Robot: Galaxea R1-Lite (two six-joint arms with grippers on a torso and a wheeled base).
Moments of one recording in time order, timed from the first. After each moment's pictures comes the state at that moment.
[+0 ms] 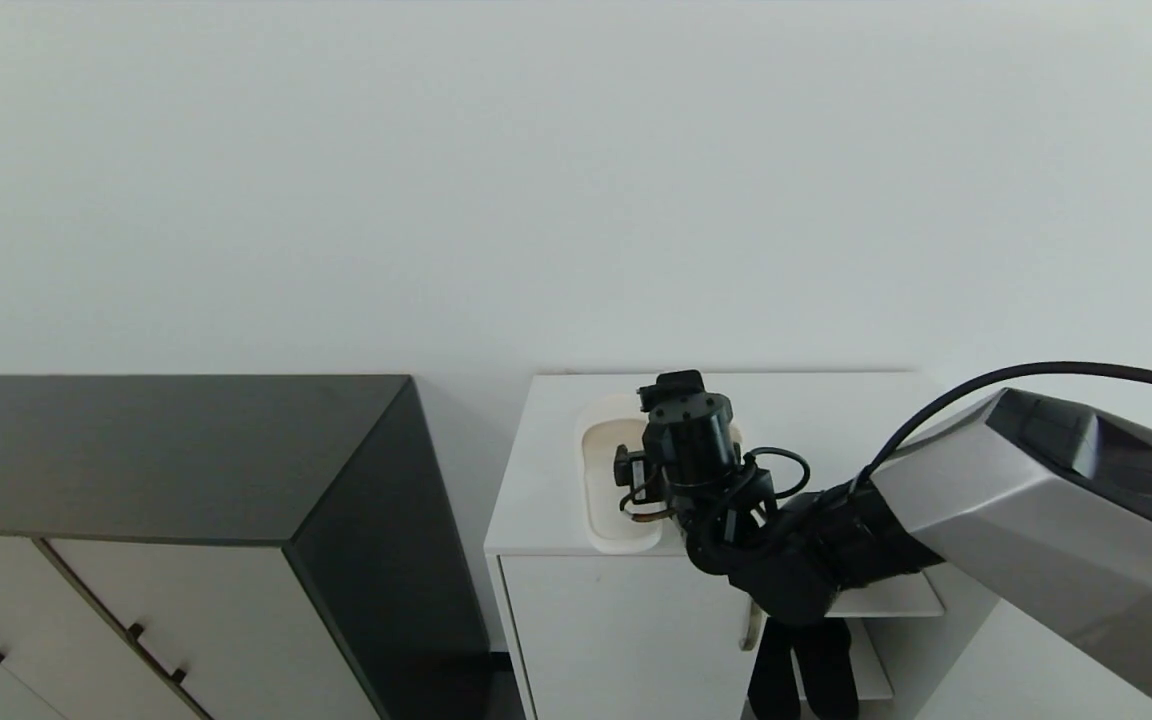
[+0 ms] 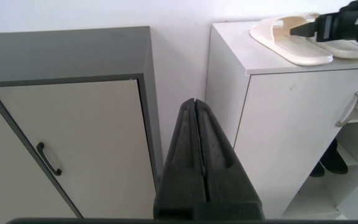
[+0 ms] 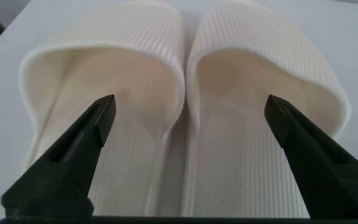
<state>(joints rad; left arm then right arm) 0.00 0.00 0.00 0.00 -0.05 0.02 0.77 2.28 -1.33 -0.66 -0.61 0.16</state>
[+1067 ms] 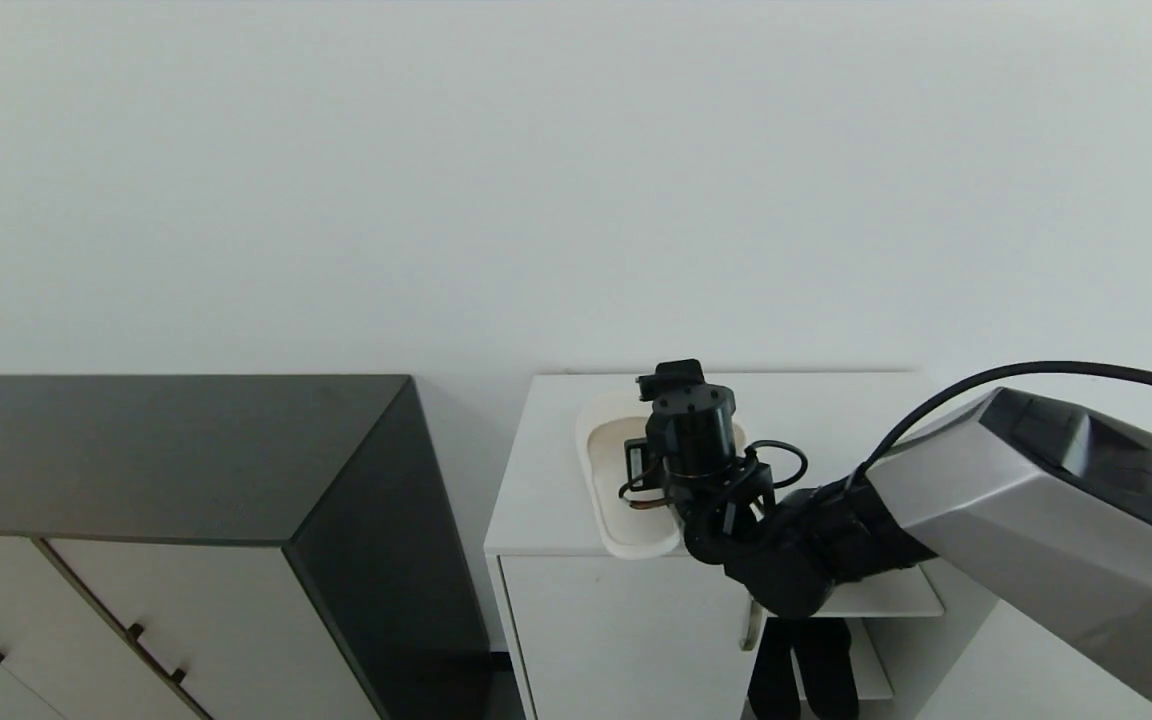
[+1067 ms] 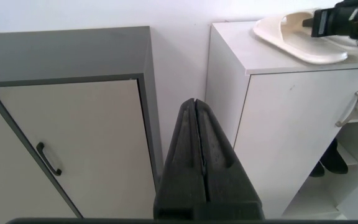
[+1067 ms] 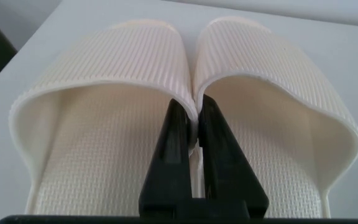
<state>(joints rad) 0.00 0.00 0.00 0.00 -0.05 0.02 0.77 2.29 -1.34 -0.71 -0.61 0.13</state>
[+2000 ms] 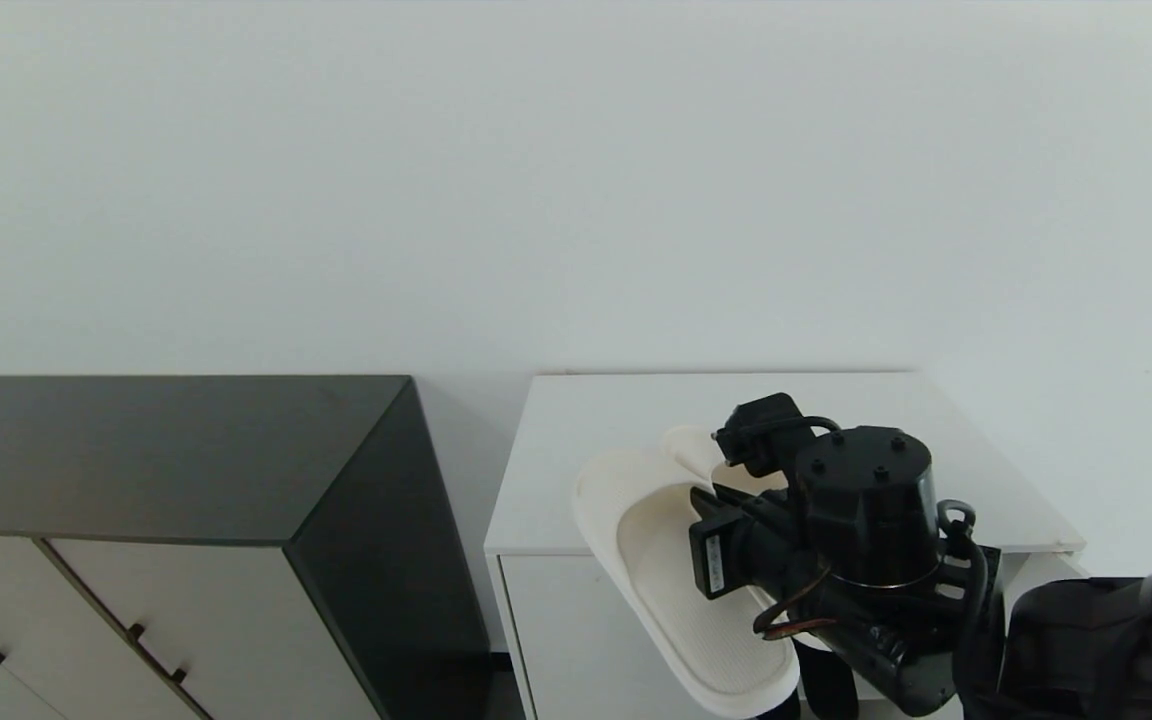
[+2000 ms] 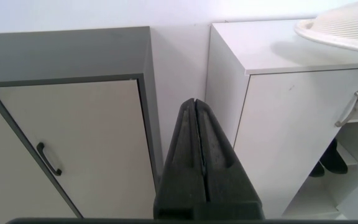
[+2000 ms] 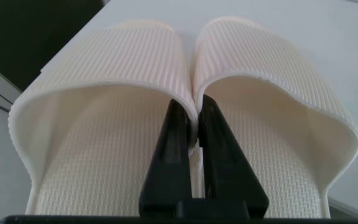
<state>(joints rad) 0.00 0.00 0.00 0.00 -0.05 0.02 0.89 1.82 -0.77 -0.77 -0.45 0.13</state>
